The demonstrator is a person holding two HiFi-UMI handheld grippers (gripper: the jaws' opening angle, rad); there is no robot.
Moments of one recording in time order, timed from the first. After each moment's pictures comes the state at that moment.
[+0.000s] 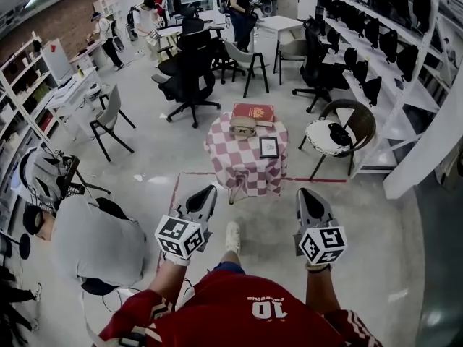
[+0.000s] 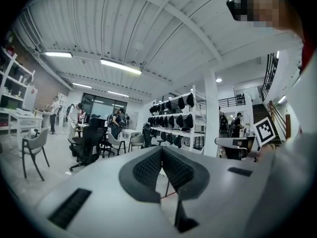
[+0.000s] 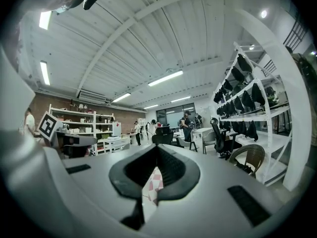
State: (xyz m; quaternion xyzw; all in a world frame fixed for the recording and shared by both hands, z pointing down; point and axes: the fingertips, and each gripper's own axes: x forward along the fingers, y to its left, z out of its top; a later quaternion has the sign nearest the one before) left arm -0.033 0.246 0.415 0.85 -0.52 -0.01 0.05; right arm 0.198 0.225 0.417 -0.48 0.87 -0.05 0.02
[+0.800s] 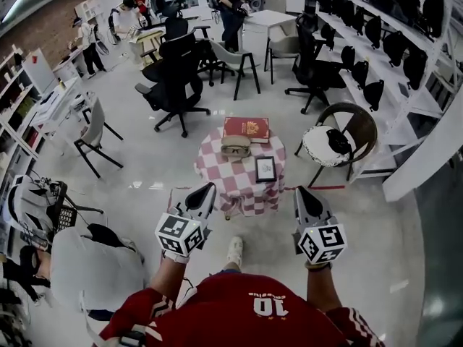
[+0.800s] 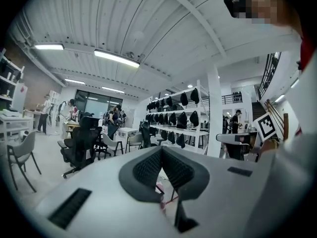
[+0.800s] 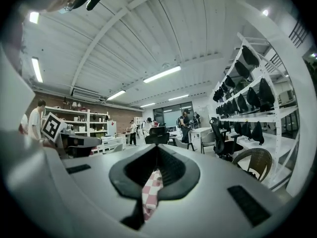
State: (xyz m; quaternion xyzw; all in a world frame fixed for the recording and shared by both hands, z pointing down) left arm -0.052 0.051 0.404 0.87 -0.50 0.01 0.05; right arm 0.172 0.049 0.401 -0.50 0.87 -0.06 0.01
